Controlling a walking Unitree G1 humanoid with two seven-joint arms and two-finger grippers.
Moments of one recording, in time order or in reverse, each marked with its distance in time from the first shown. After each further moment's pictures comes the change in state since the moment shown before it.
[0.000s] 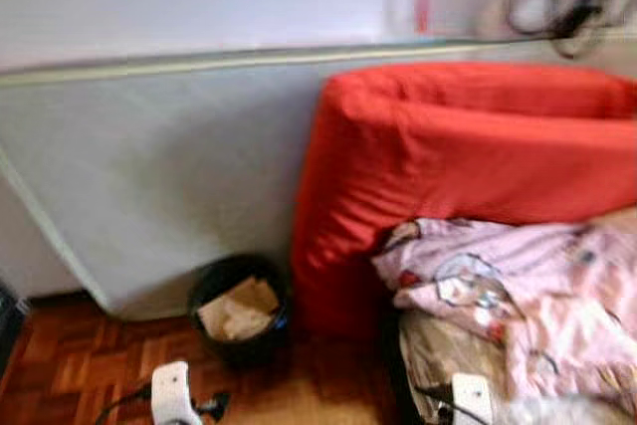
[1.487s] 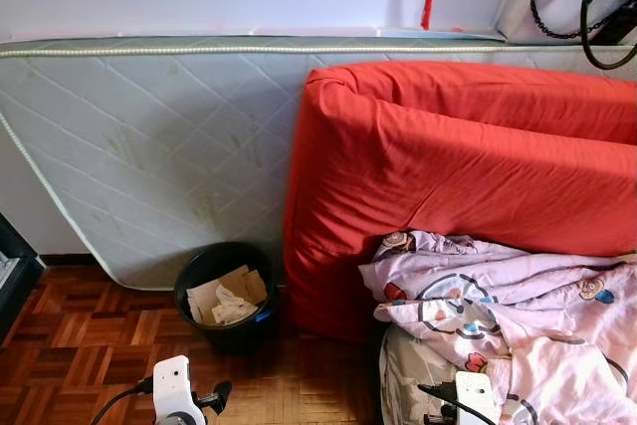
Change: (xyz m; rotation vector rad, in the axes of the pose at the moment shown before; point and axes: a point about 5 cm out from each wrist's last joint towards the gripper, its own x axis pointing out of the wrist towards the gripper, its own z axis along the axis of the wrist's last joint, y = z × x) left arm -0.001 0.004 0.003 -0.007 -0.024 0.020; right arm 0.000 0.001 0.000 -0.013 0.008 0.025
